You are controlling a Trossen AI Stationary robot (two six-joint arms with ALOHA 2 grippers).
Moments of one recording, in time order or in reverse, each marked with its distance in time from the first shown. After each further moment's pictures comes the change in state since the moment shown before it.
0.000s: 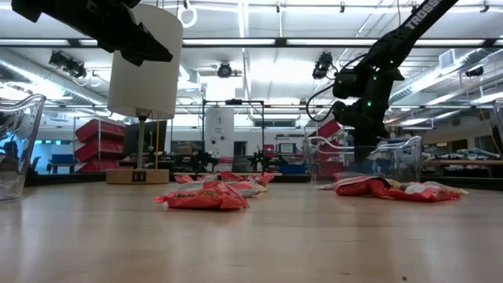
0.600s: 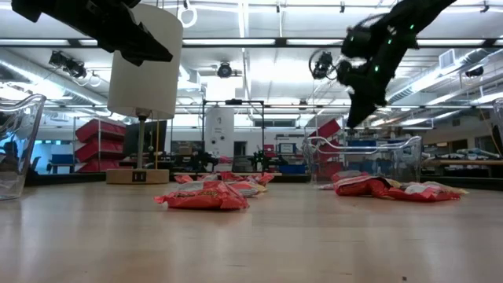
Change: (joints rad) left arm 0.000 0.000 0.000 0.000 0.000 0.000; right arm 0.103 -0.268 0.000 -0.011 0.019 0.009
